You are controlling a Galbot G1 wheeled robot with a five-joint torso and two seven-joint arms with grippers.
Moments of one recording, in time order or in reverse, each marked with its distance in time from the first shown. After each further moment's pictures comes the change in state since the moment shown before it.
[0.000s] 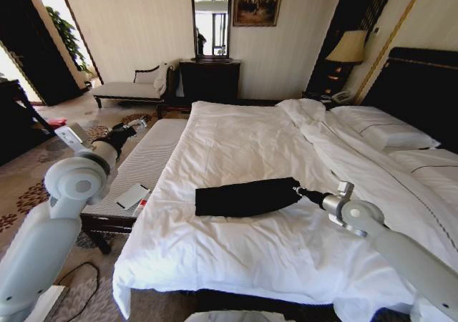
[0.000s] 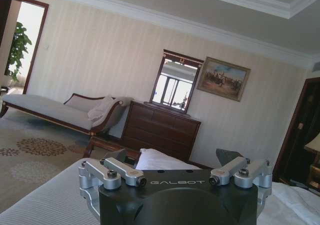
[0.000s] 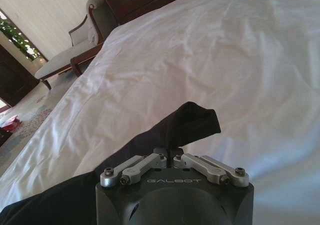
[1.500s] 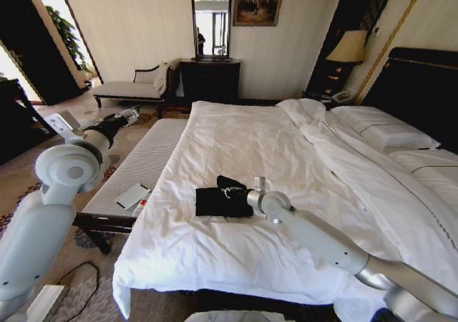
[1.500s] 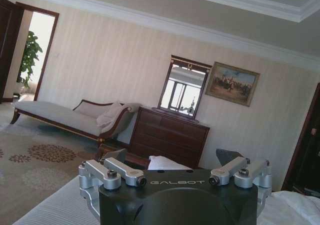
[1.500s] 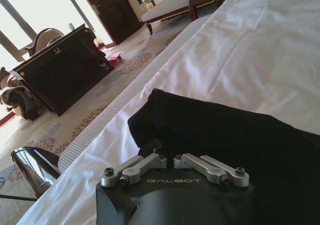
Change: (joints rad) left arm -0.060 0.035 -0.004 0.053 -0.017 0.010 -0.008; right arm 0.557 0.356 -0.736 -0.097 -0.187 0.016 -0.023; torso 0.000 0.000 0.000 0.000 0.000
